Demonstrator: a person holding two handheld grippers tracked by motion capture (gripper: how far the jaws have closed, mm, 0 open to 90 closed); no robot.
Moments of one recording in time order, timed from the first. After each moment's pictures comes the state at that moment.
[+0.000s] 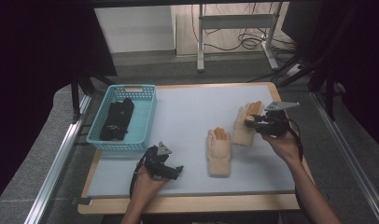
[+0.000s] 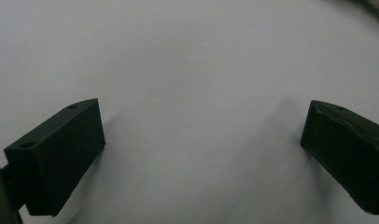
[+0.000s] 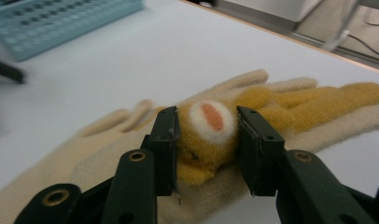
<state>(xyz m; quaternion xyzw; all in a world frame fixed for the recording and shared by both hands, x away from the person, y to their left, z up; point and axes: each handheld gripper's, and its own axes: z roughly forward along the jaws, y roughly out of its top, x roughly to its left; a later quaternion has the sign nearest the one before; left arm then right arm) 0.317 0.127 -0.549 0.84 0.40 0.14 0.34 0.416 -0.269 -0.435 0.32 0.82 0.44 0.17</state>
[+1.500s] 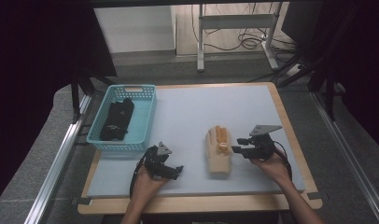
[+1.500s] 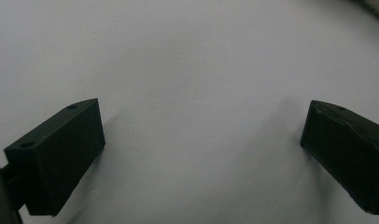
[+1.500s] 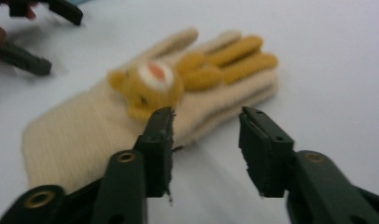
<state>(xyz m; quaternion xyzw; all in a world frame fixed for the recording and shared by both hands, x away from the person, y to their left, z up) 0.316 0.127 -0.549 0.84 0.40 0.14 0.34 0.375 -0.245 -0.494 0.29 0.85 0.42 0.10</state>
